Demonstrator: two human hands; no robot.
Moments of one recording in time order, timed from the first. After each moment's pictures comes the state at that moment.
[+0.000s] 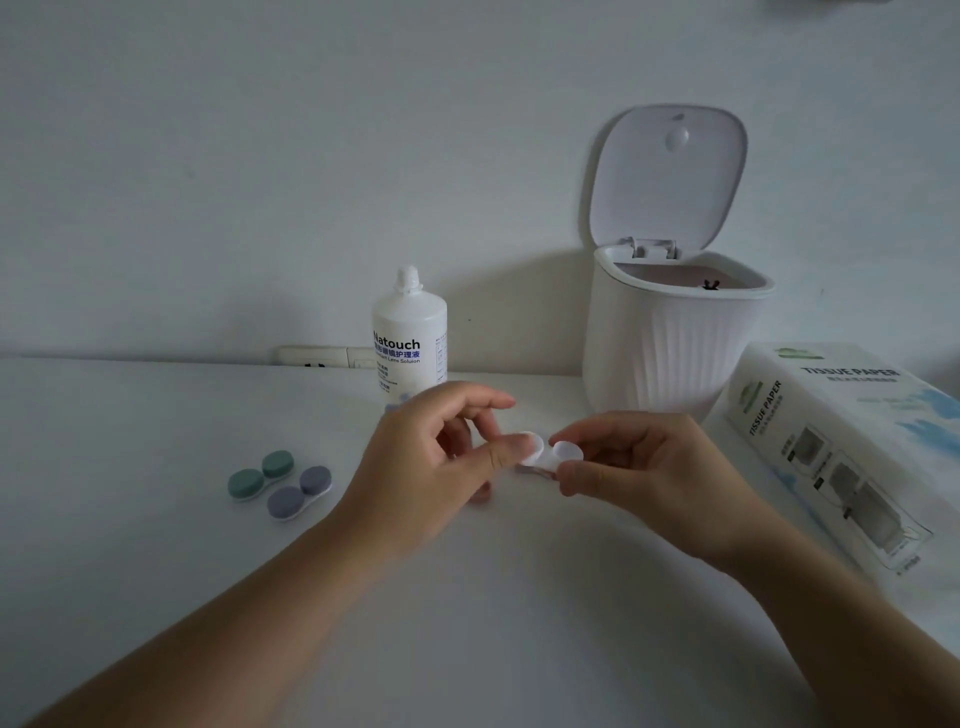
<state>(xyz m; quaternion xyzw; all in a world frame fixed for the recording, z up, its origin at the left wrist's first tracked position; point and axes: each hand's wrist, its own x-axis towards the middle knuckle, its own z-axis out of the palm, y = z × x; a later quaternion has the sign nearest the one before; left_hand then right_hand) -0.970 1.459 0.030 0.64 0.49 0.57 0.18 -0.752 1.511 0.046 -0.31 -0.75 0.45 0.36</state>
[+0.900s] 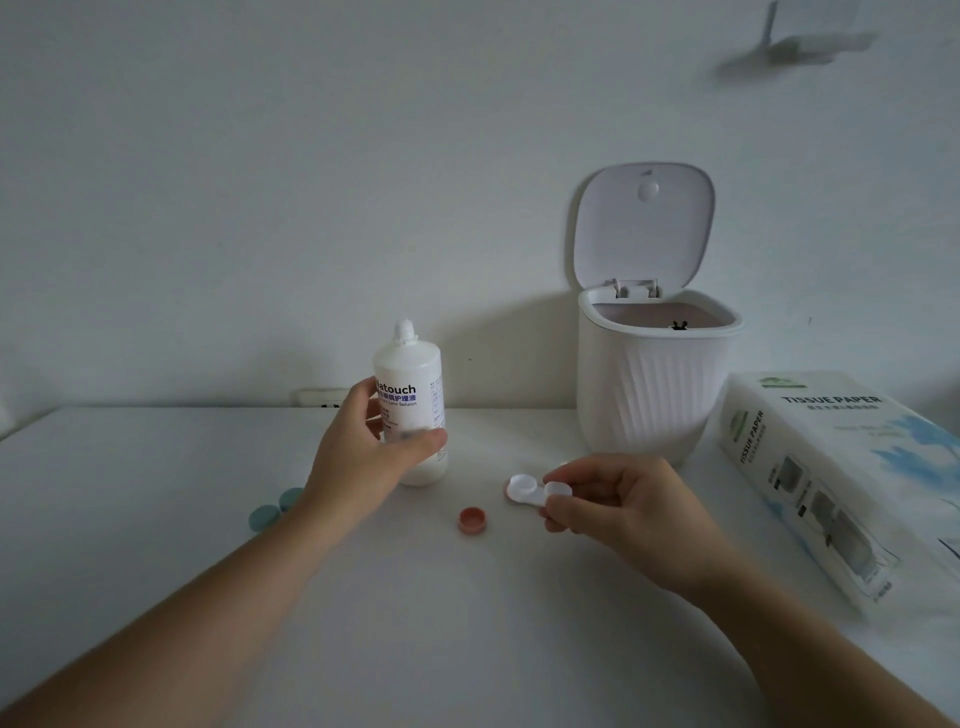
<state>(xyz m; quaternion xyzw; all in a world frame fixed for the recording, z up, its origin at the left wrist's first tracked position) -1.022 1.487 0.035 0.48 0.67 0.54 0.18 -0.751 1.507 0.041 -0.36 -0.73 0.47 0.36</state>
